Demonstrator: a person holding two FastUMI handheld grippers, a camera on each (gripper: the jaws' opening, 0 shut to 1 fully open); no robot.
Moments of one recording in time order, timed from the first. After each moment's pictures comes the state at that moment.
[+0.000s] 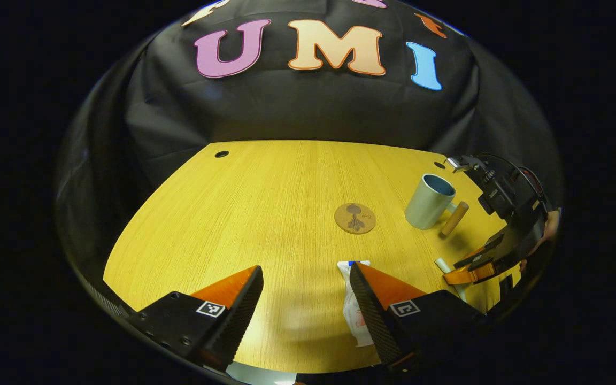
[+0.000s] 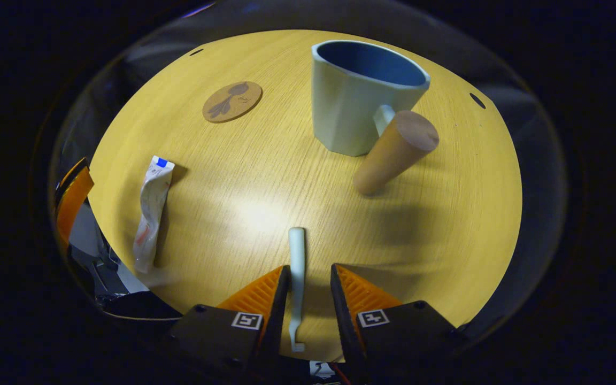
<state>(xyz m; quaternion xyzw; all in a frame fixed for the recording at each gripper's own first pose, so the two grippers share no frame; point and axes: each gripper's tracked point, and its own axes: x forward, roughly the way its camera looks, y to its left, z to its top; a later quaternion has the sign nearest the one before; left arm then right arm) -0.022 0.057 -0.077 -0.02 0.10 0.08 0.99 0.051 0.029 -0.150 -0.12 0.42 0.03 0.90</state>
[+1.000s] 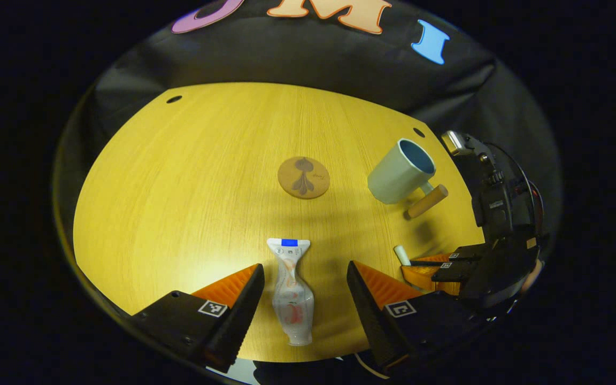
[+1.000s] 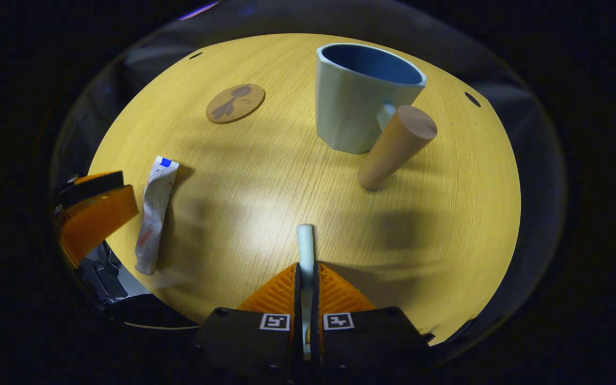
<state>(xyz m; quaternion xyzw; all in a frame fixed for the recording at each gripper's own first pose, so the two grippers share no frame) 0.022 -0.025 -0.119 -0.11 0.28 -0.01 0.95 0.048 0.036 -0.152 -0.11 0.40 0.03 0.91</state>
